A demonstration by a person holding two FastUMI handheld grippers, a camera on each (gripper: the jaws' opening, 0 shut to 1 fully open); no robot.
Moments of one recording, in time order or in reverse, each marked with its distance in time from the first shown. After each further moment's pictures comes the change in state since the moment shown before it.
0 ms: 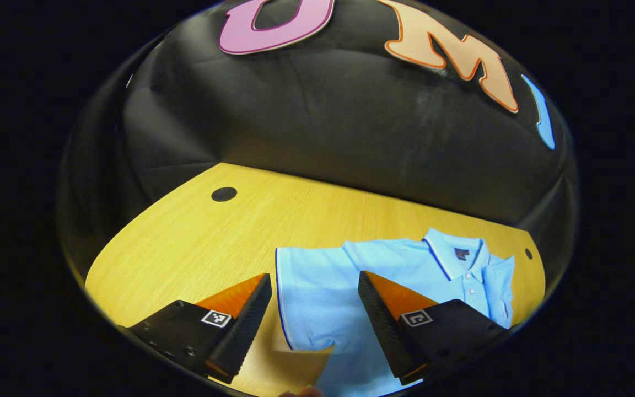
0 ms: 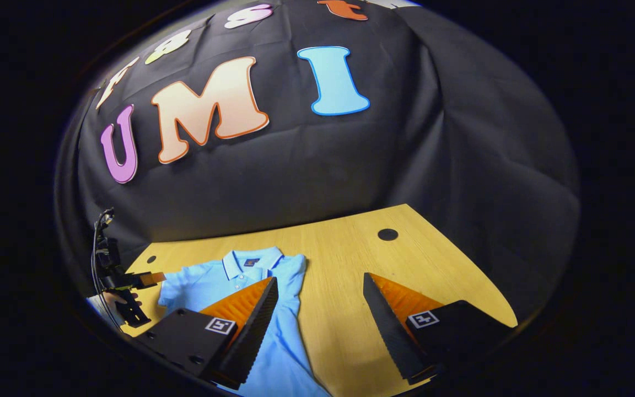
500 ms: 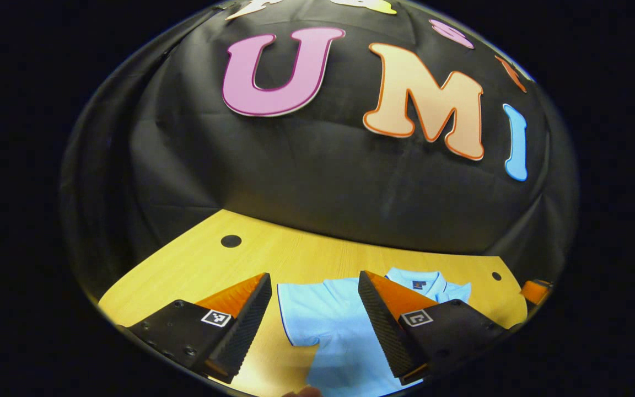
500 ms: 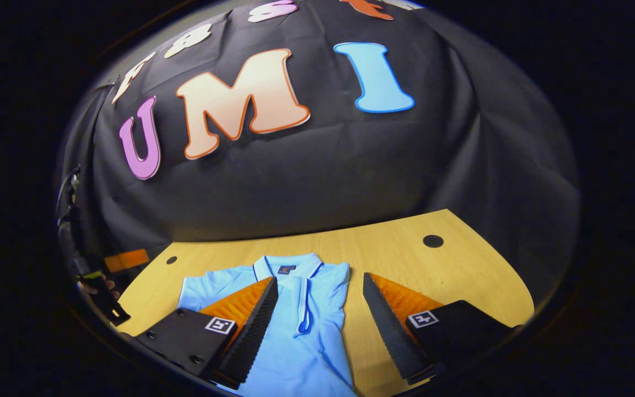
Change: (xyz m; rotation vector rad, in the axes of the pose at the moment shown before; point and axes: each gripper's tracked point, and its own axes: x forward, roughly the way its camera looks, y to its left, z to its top) left arm -0.094 -0.019 0.075 -0.013 -0.194 -0.088; right arm 0.030 0.071 0.014 0.017 -0.034 0.119
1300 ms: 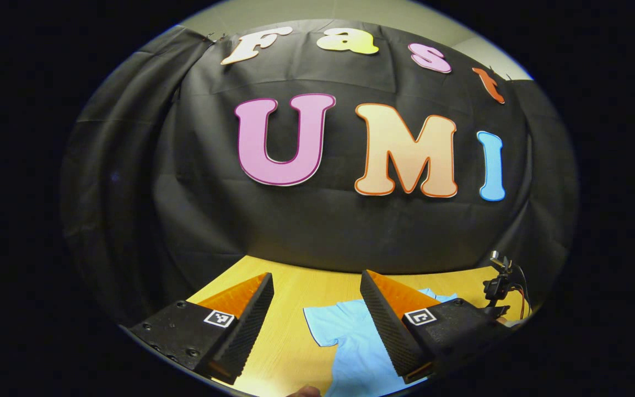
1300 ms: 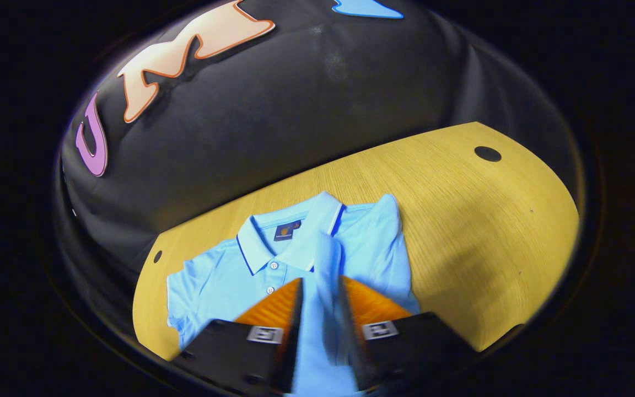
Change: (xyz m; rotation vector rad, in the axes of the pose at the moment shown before) left arm -0.133 0.016 0.088 0.081 -0.232 0.018; right arm 0.139 0.062 -0.124 0.175 0.314 0.030
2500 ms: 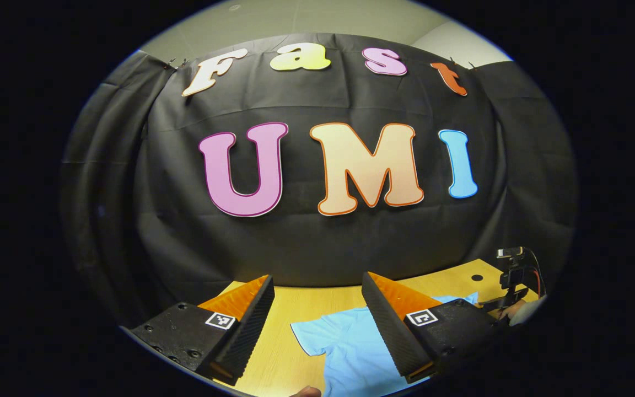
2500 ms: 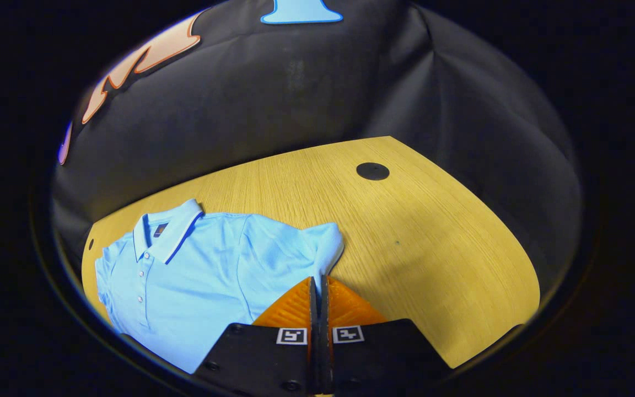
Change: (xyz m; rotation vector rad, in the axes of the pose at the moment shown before) left arm -0.026 -0.061 0.045 0.159 -0.102 -0.094; right arm -0.038 -0.182 0.031 -0.078 -0.039 -0.353
